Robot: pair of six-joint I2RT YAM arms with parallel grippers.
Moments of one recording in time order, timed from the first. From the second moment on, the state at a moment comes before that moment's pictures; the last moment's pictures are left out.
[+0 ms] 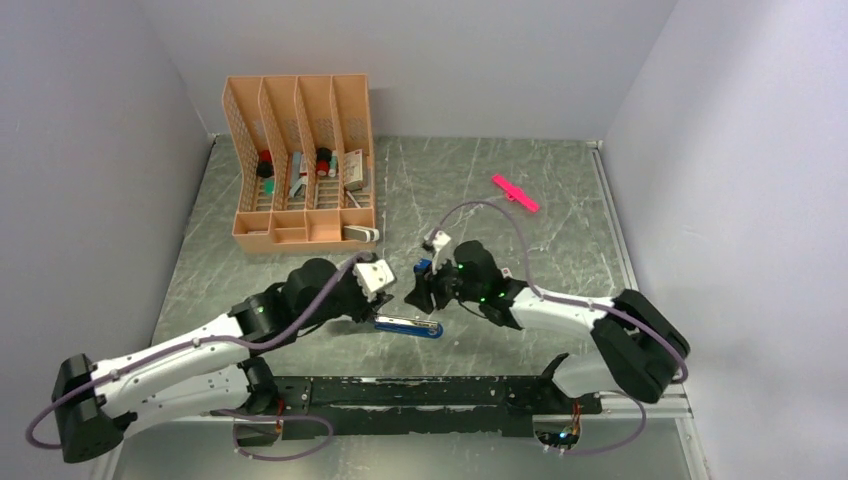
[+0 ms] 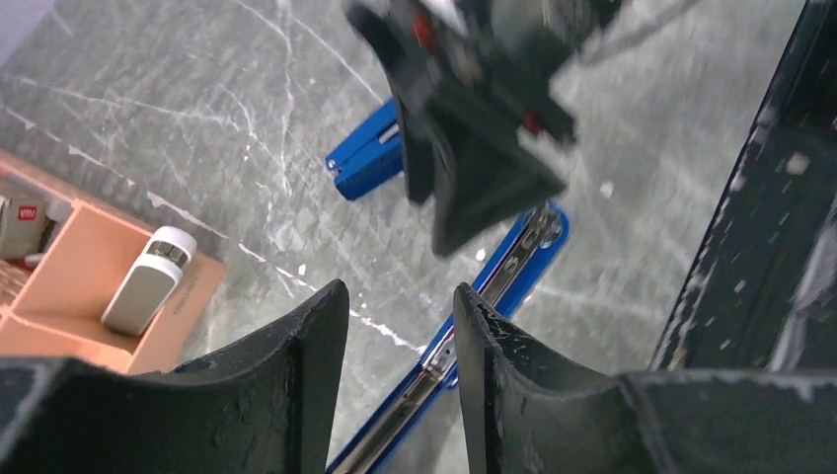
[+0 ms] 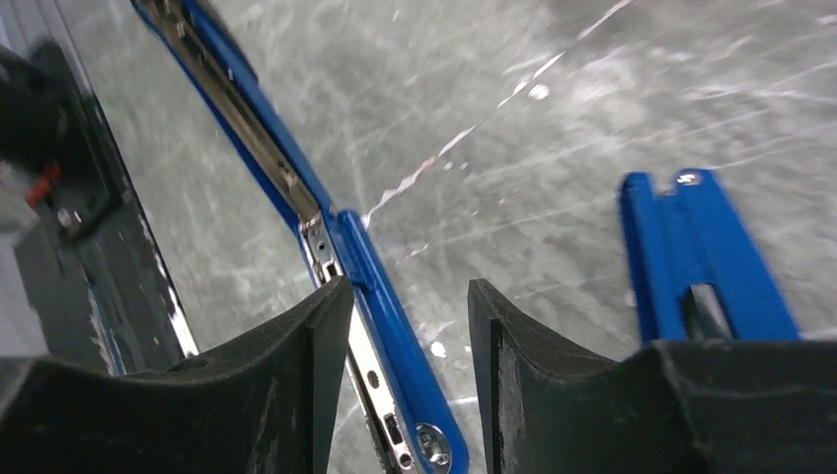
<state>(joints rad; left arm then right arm) -1.01 0.89 0.63 -0.16 0.00 0.23 0.77 1.31 0.50 0.35 -0.32 0.23</state>
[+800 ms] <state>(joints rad) -1.01 0.91 0.44 -0.16 -0.39 -0.76 0.93 1.53 0.61 0.19 -0.26 0.02</state>
